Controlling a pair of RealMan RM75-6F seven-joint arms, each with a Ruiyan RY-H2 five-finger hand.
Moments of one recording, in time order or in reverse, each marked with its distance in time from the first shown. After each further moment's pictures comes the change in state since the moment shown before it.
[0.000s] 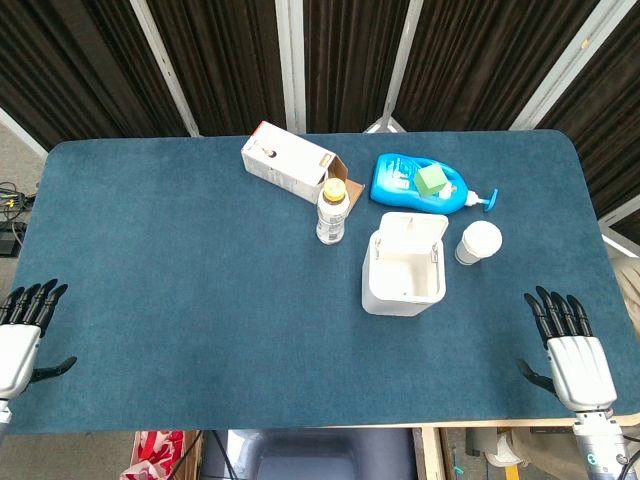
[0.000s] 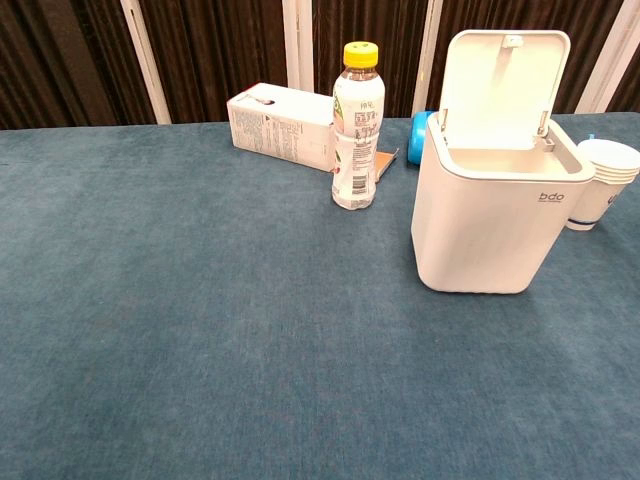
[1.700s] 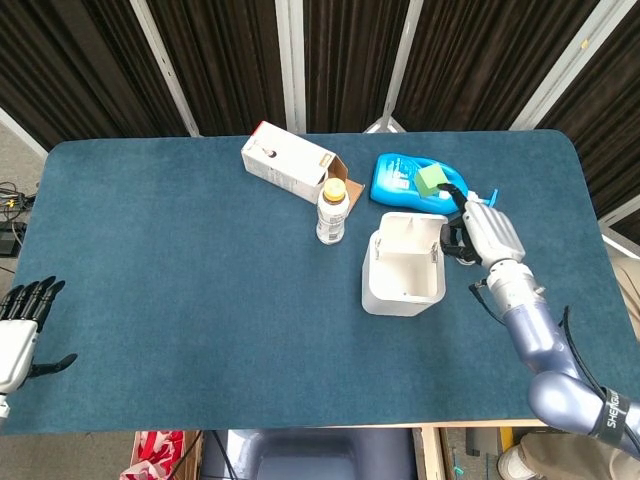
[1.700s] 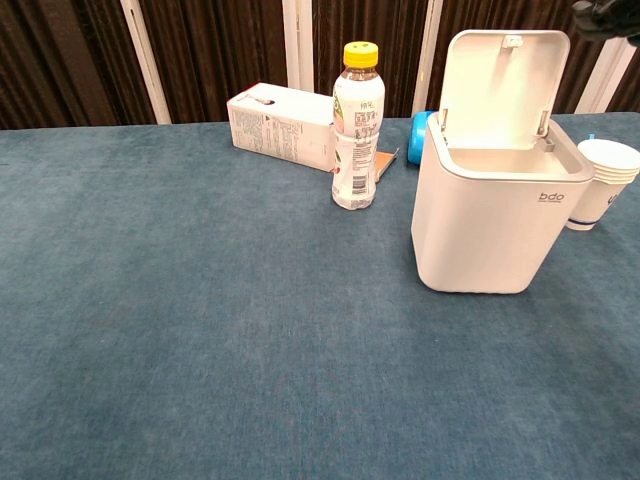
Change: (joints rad) left arm -0.016 0.021 -0.010 -0.012 -0.036 -0.043 -0.069; right arm 0.741 0.240 0.382 -0.362 1.214 -0.579 -0.137
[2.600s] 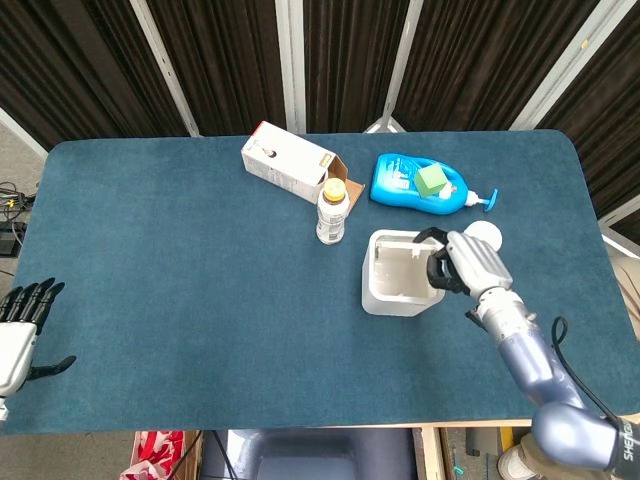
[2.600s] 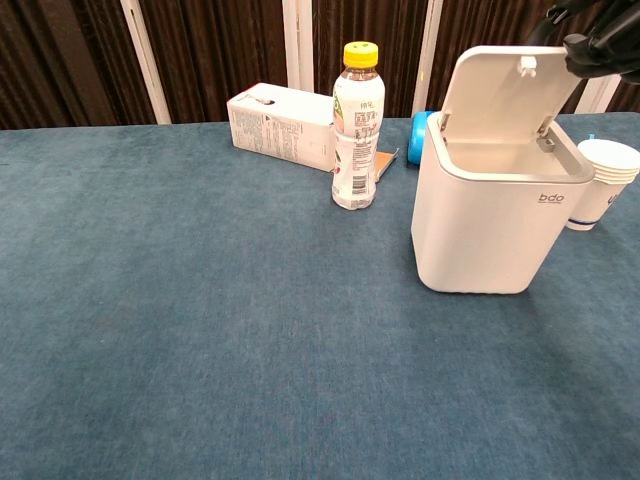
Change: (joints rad) left arm 0.005 0.002 0.006 -0.005 0.010 0.010 0.012; right arm 0.022 0.099 -0.075 -0.194 -0.007 -0.006 0.026
